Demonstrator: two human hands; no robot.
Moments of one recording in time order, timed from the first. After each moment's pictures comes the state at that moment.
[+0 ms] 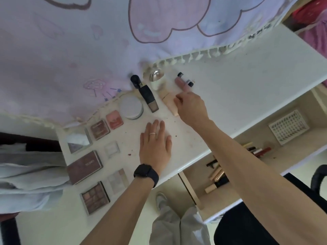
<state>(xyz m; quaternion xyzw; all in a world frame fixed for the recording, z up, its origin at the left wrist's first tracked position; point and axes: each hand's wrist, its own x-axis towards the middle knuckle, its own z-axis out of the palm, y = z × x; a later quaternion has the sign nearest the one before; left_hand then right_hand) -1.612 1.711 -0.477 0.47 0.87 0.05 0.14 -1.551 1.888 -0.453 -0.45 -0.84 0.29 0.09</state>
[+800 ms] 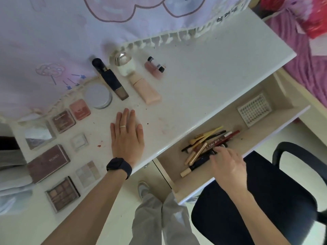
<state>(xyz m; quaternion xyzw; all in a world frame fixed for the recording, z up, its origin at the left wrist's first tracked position) -1.599 1.702 -0.484 0.45 0.88 0.13 0.10 -1.302 1.758 -0.482 -0.64 -0.73 0.22 0.02</state>
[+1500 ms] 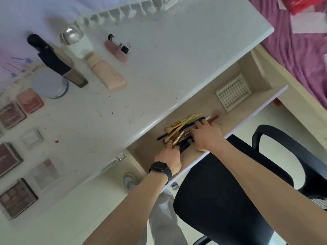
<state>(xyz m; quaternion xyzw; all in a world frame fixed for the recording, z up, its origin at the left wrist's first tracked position) -1.406 1.731 -0.551 0.54 0.71 -0.08 0.44 -1.287 1.857 -0.543 -0.39 -0.83 0.13 -0.38</state>
